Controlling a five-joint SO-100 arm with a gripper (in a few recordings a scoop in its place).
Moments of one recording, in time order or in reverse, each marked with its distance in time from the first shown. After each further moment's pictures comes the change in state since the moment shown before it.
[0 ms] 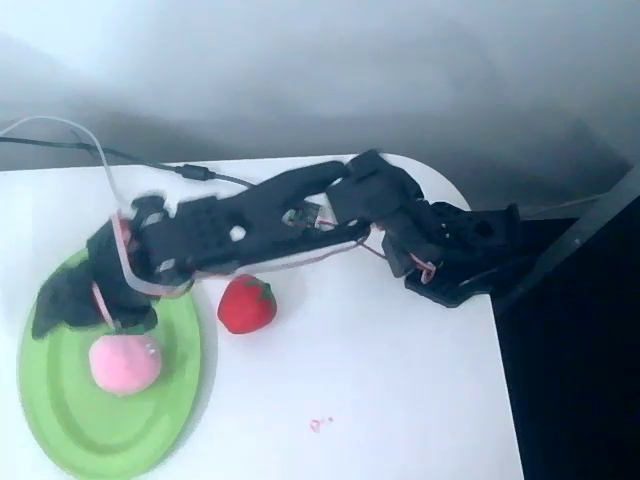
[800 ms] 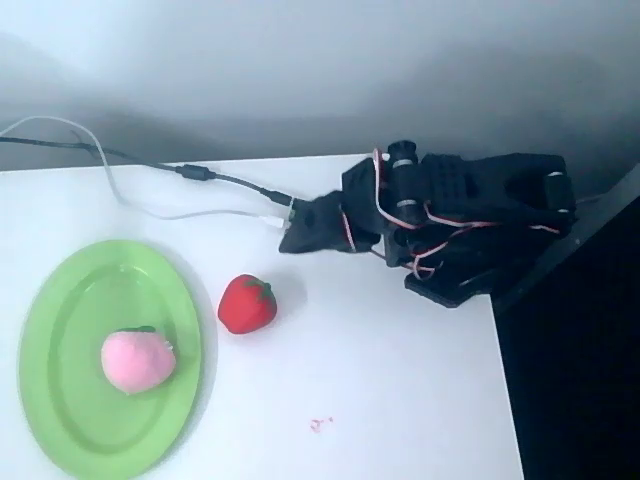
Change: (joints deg) arm 13.0 114.6 121.4 10.1 10.4
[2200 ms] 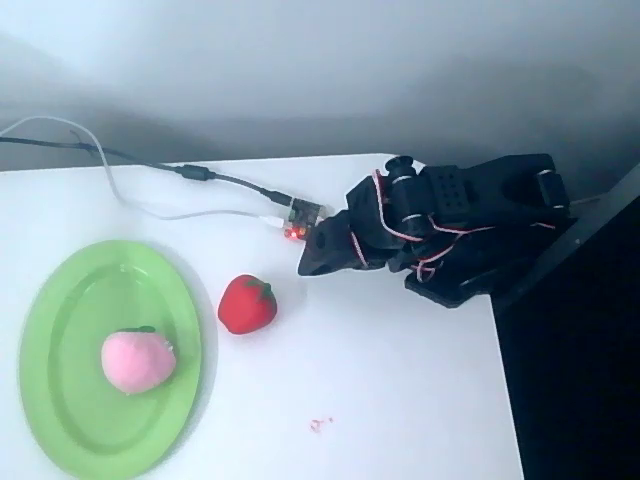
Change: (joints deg) arm -6.5 5.4 8.3 12.1 -5.4
